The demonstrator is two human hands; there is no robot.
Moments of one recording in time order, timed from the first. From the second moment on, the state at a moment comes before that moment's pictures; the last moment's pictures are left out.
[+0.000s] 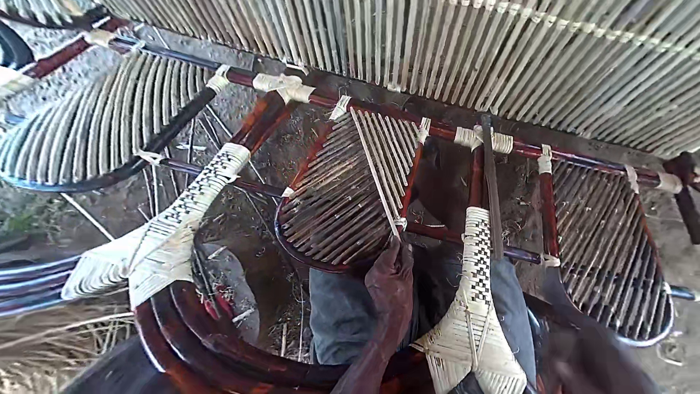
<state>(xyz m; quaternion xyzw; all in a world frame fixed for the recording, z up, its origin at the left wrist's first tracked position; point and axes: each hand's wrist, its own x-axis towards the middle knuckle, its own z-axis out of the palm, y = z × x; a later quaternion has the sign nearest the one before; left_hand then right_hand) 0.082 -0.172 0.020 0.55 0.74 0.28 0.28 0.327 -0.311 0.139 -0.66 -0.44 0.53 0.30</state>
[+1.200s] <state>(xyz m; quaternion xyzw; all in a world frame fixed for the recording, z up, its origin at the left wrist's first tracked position) 0.091 -0.168 0.004 0.60 0.73 0.30 0.15 0.262 -0.091 0.083 -0.43 -0.89 0.15 -0.09</state>
